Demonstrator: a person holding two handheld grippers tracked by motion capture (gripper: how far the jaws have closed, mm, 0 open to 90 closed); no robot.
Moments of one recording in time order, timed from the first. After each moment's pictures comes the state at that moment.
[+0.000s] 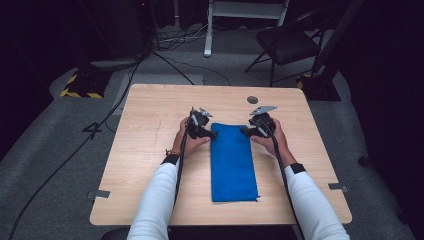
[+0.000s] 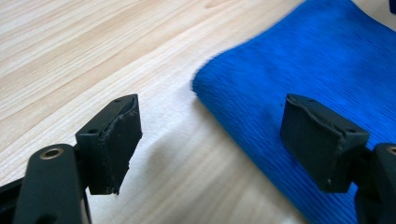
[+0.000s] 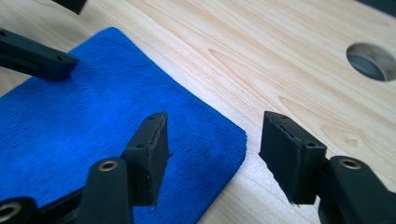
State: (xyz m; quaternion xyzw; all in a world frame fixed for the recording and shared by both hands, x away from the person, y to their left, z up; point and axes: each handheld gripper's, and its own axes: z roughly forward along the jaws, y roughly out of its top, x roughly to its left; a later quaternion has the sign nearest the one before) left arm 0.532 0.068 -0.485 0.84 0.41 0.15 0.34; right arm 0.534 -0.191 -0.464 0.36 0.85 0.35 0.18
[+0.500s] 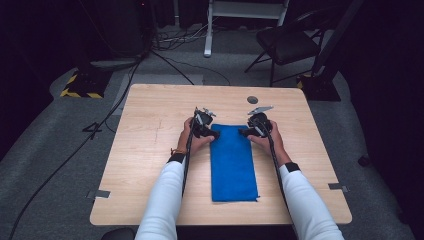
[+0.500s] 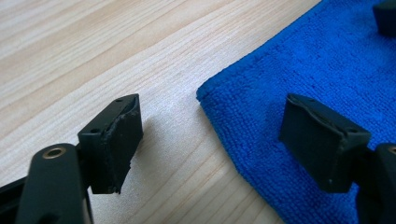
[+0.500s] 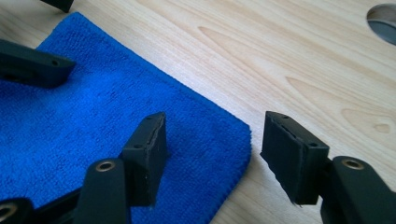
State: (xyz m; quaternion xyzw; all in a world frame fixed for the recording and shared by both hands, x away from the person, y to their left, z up) left arm 0.541 0.055 -0.496 0.83 0.43 0.14 0.32; right arm 0.549 -0.187 -0.485 0.39 0.84 0.33 0.16
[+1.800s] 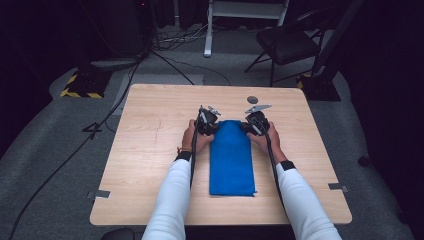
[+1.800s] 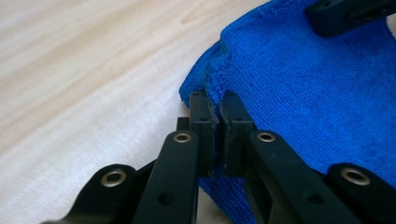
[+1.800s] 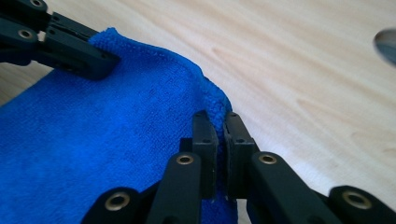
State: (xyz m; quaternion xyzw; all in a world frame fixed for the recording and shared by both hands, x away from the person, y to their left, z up) left arm 0.544 0.040 -0.482 0.85 0.39 0.14 0.34; right arm 0.549 -0.177 -0.476 0.38 0.84 0.35 0.16
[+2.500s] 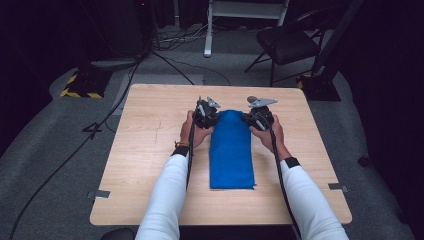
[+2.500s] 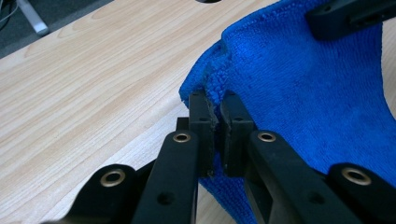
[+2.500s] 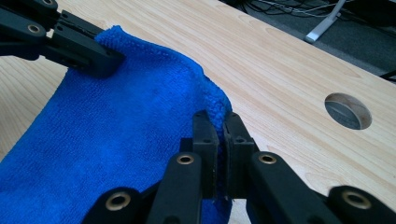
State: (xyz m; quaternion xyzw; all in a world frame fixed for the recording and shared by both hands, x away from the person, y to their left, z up) left arm 0.537 0.048 -0.443 0.84 0.36 0.18 0.38; right arm 0.538 -0.180 -0.438 0.35 0.83 0.39 0.21
